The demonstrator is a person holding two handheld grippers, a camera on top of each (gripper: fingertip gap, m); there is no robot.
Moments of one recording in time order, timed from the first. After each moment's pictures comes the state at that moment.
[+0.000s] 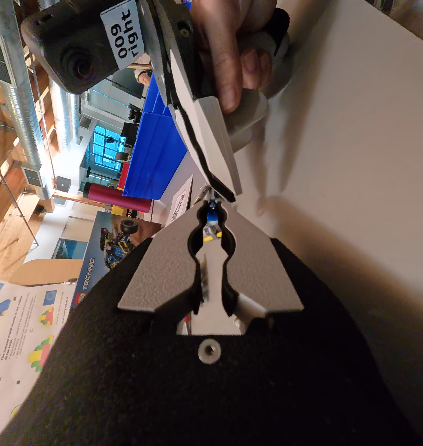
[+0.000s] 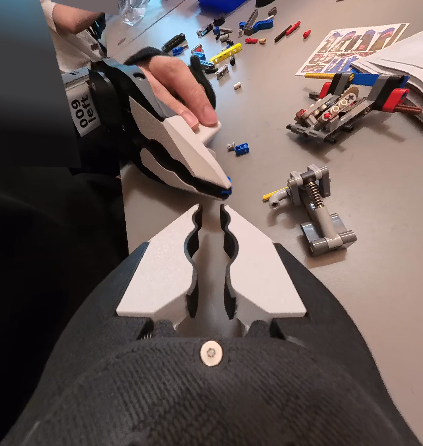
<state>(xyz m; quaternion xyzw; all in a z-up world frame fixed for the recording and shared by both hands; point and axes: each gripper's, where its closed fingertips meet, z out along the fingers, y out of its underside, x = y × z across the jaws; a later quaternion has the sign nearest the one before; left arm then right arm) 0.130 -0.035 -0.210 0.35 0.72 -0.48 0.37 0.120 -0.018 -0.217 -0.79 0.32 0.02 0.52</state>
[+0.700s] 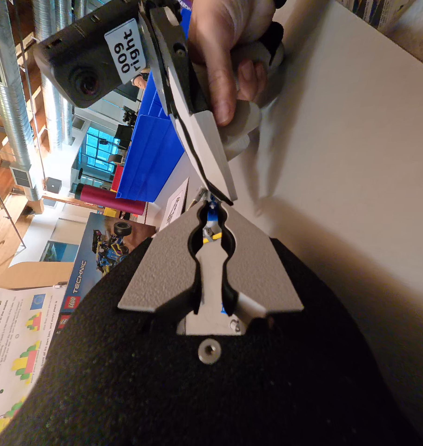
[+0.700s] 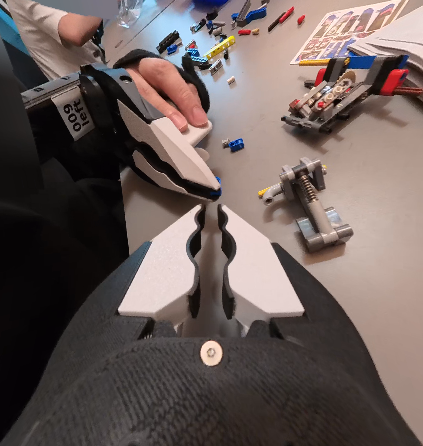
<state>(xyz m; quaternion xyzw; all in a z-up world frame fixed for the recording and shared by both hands) 0.128 -0.034 -0.210 0.34 0.72 -0.49 0.35 0.123 -0.020 -0.222 -0.78 0.35 0.05 0.51</state>
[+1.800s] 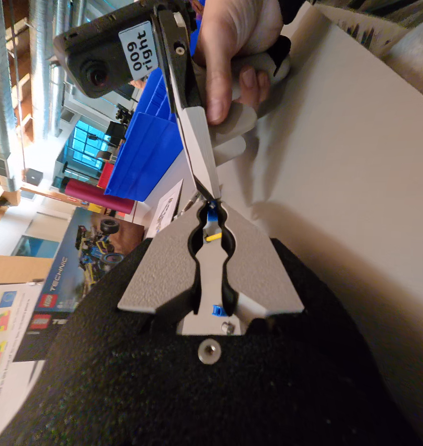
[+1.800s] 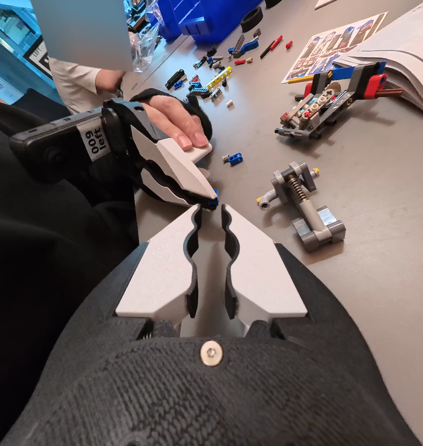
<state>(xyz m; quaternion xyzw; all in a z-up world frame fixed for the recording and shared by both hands) 0.129 -0.035 -0.210 0.32 0.73 -0.51 0.31 0.129 -0.023 -0.209 -0.74 0.38 0.07 0.56</state>
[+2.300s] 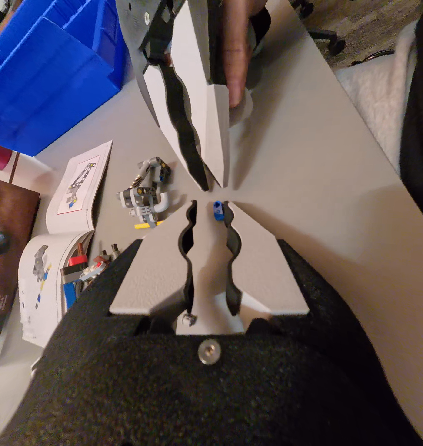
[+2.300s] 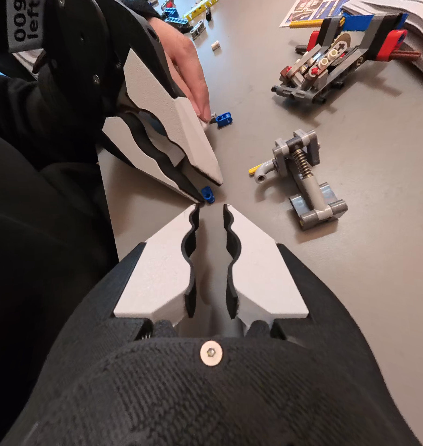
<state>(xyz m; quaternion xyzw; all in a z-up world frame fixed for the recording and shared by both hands) 0.121 -0.028 -0.240 0.26 0.85 -0.45 0.12 0.119 -0.029 -0.237 -0.81 0.36 0.03 0.47</state>
